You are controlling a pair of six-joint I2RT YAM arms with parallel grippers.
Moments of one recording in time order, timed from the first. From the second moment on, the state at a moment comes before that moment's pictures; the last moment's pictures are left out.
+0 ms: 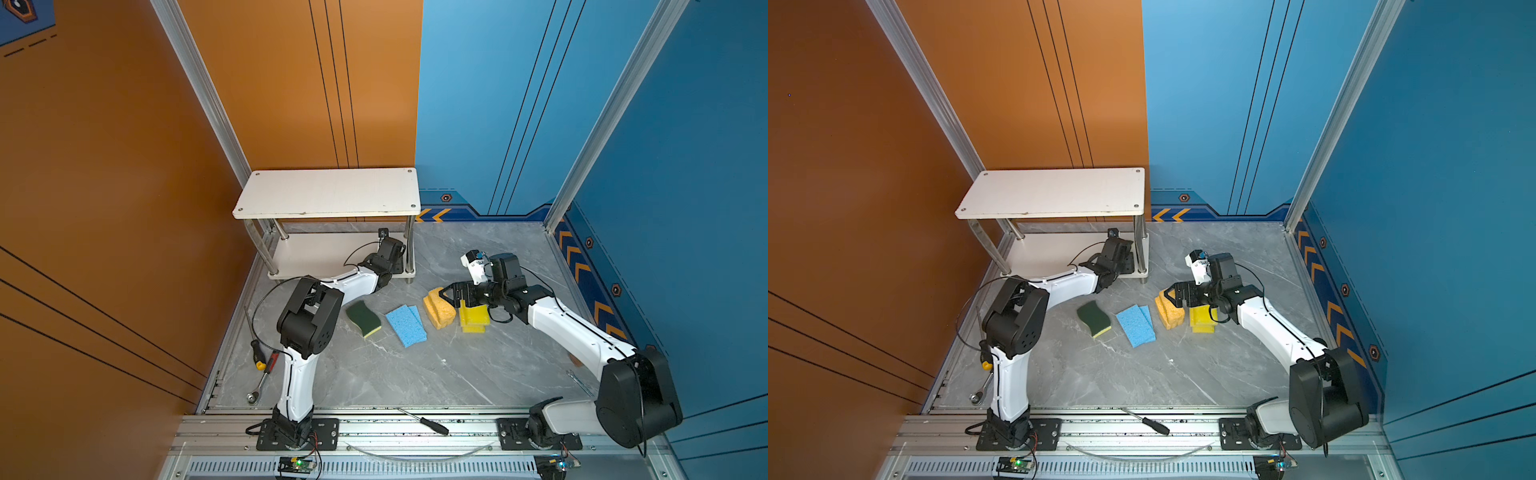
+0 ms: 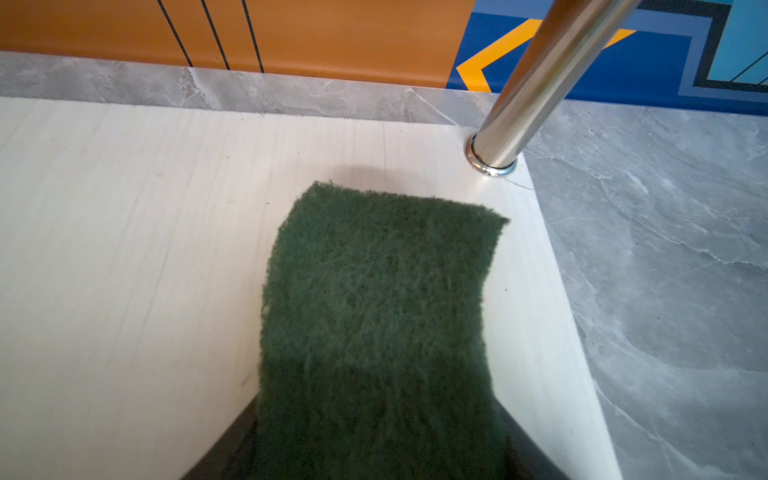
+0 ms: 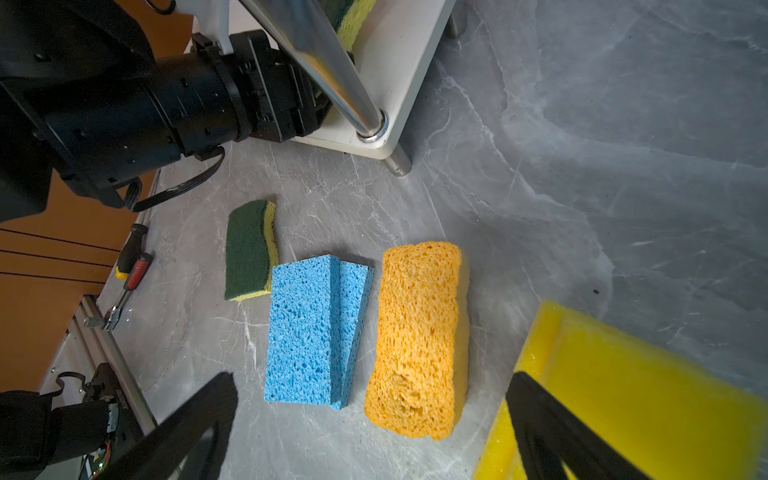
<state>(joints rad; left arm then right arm) -0.50 2.06 1.41 -0.03 -0.34 -0.42 0.33 1.38 0.92 -0.31 -0.45 0.23</state>
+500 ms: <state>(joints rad) -0.50 2.06 1.41 -0.03 -0.34 -0.41 0.33 1.39 0.92 -0.31 -0.45 0.23</state>
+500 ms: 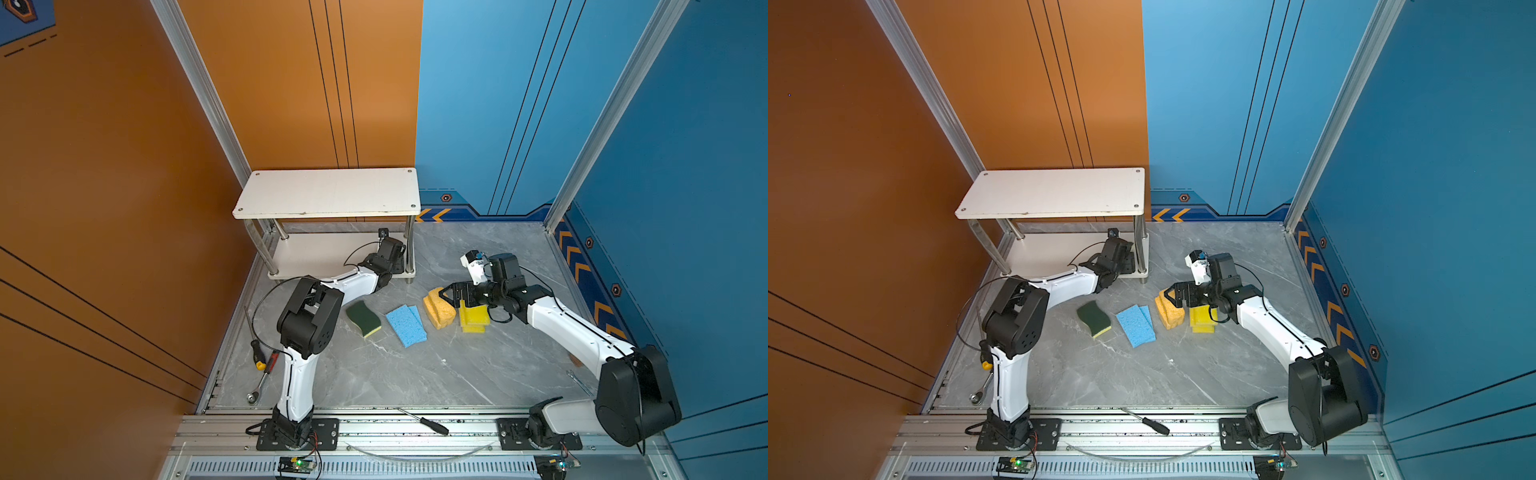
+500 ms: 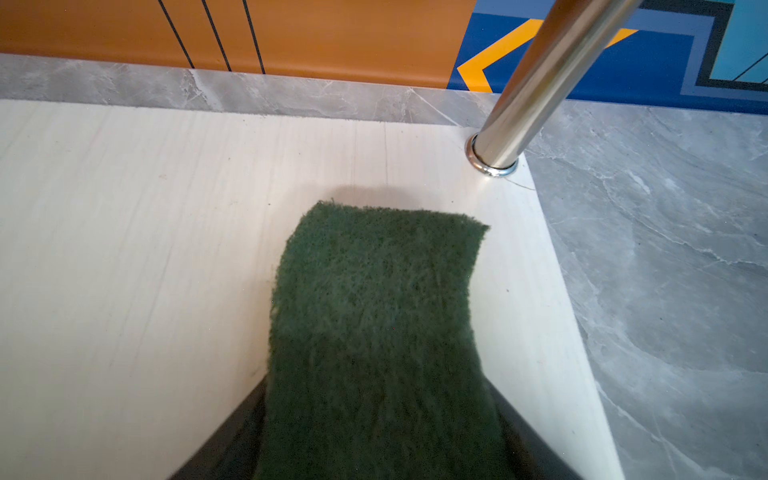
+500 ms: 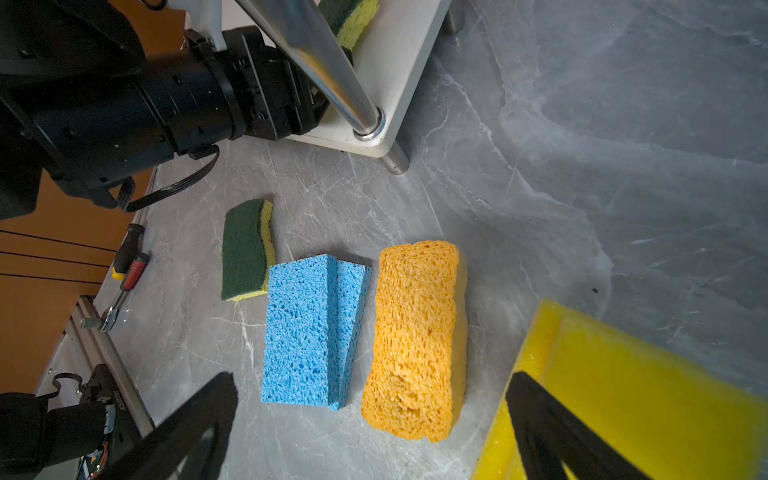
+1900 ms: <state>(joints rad) -0.51 2.06 1.41 -0.04 -0.41 -0.49 0.33 1.40 0.92 -0.31 -0.45 0.23</state>
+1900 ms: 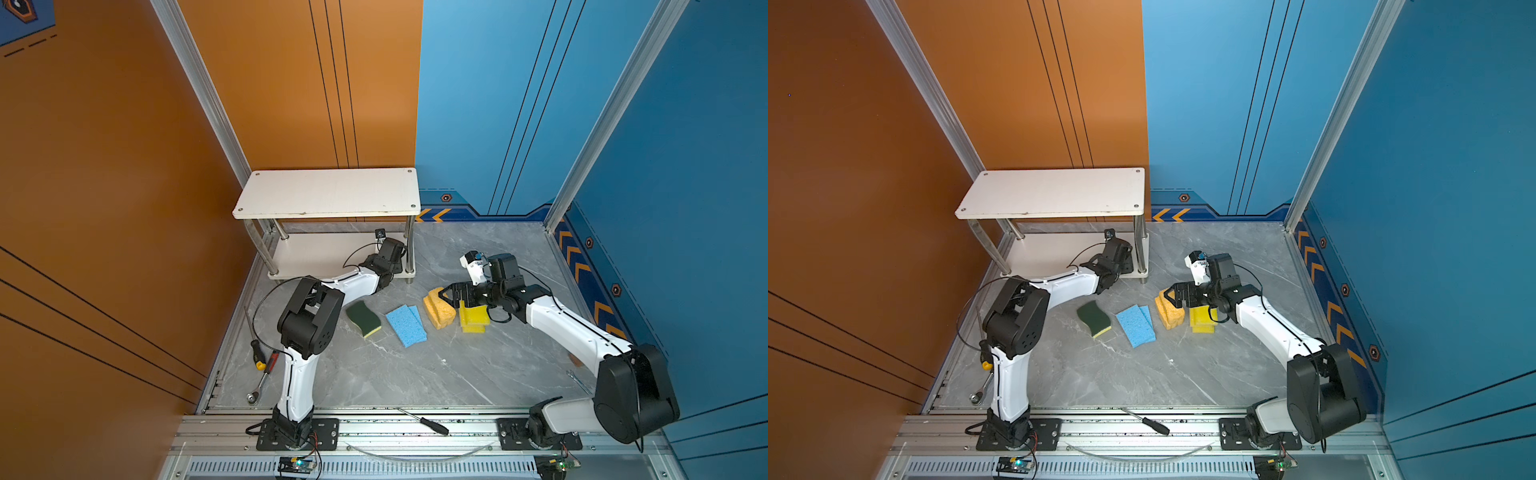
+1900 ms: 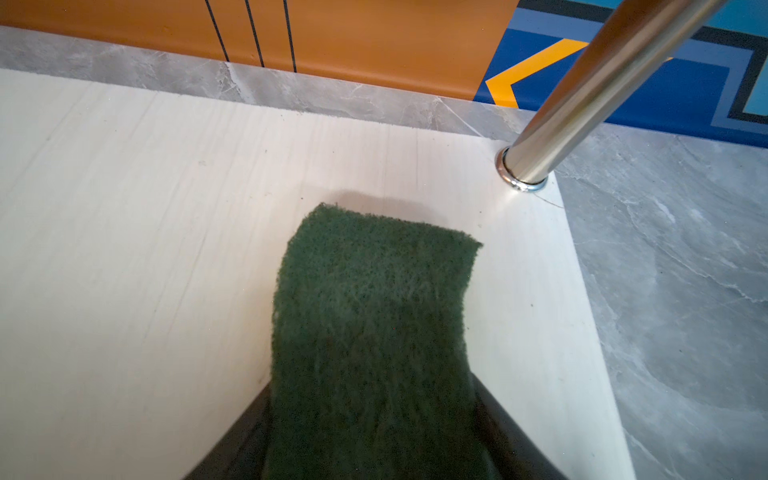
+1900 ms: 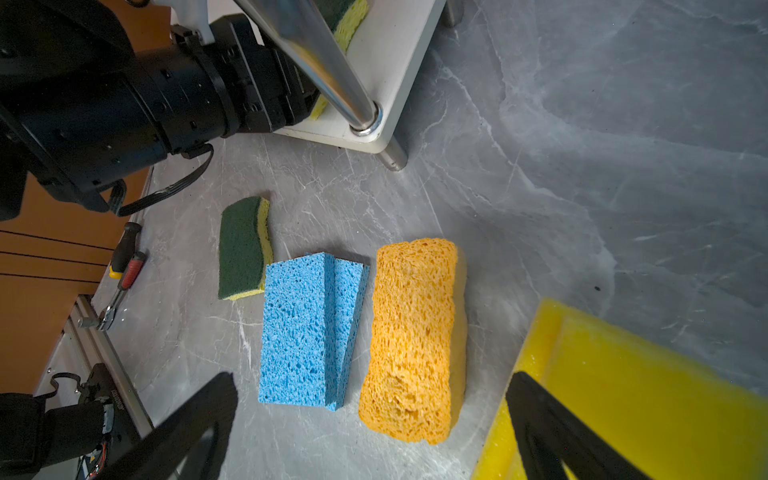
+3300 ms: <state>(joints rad) -0.54 1.95 1.27 -0.05 -0.43 -0.49 0.31 1.40 0.90 -0.30 -0.46 0.23</state>
